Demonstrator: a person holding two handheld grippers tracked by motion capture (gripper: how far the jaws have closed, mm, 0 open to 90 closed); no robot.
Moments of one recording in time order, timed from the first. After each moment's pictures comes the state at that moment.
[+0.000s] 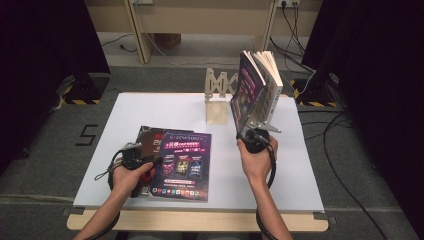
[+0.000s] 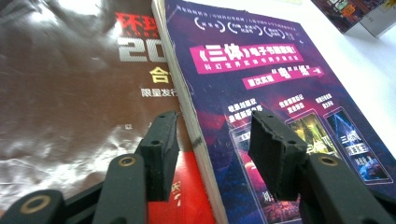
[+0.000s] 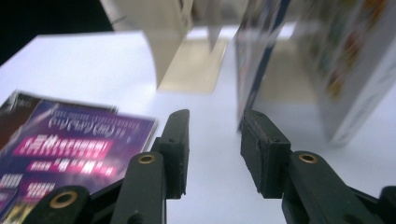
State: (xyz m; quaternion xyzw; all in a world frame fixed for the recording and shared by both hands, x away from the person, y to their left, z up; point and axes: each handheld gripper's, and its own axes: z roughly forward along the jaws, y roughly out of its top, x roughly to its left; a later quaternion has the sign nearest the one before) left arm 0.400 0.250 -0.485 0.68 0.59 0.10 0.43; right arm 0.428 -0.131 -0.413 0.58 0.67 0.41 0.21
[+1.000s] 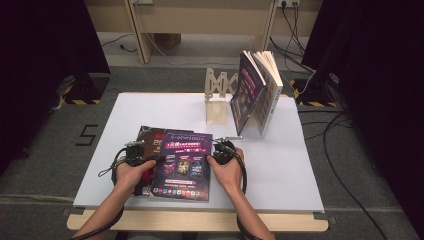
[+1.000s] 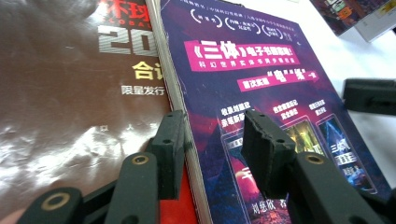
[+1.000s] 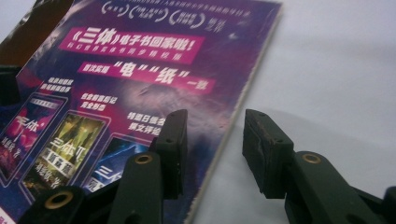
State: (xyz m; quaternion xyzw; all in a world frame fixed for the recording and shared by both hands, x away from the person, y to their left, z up) left arm 0.408 0.243 -0.484 0.67 0.60 0.06 0.43; right arm 0.436 -0.055 -0.481 0.54 0.75 0.36 0.07
